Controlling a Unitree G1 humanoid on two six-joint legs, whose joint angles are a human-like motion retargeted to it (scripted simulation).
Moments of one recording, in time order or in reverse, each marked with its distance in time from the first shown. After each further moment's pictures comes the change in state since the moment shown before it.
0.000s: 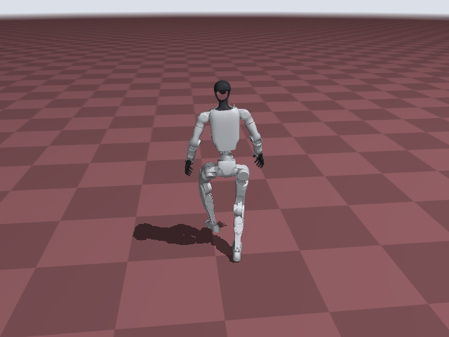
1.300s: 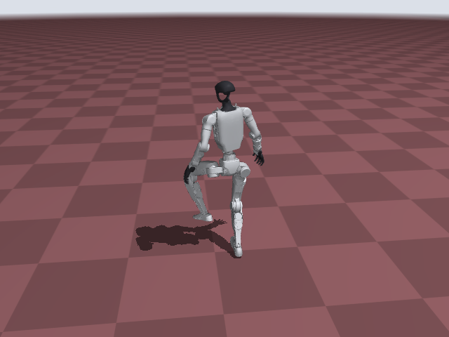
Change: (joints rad) left arm 0.188 0.053 0.014 -0.119 0.035 -0.015 0.009; right arm 0.149 0.036 -0.187 0.141 0.084 0.002 -0.095; waist 0.028 -0.070 0.033; left_leg -0.246 0.030 -0.190 0.632 -0.102 0.175; right_leg 0.056 -0.050 -0.142 0.022 0.037 -0.065
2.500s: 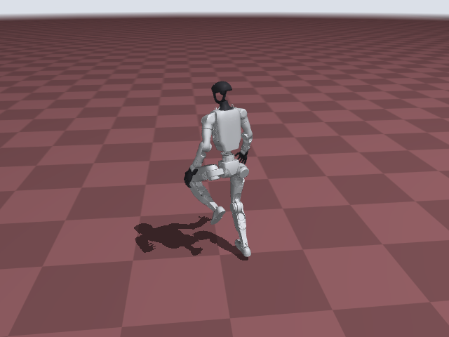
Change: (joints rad) left arm -0.002 -0.052 0.038 0.004 -0.213 -0.027 -0.052; right arm -0.218 0.006 0.083 -0.036 0.070 -0.004 0.100; waist -0.028 0.058 0.051; left_leg 0.050 -0.272 -0.100 0.542 0.013 -0.074; right_leg -0.053 -0.036 0.030 0.081 0.053 -0.014
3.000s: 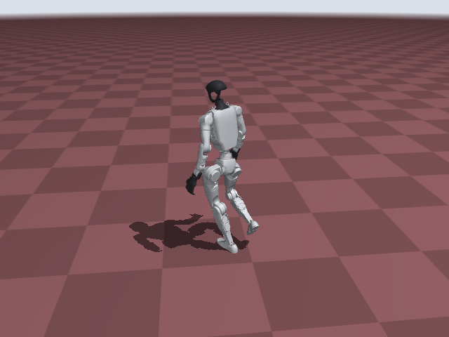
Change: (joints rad) left arm -0.056 -0.044 -0.033 0.294 -0.052 -0.029 0.167; right arm -0.049 0.056 0.131 0.056 0.004 -0.045 0.030; waist -0.081 -0.204 0.030; left_leg 0.984 -0.407 0.012 -1.973 -0.032 0.043; right_leg -0.316 -0.452 0.155 0.861 0.437 0.204
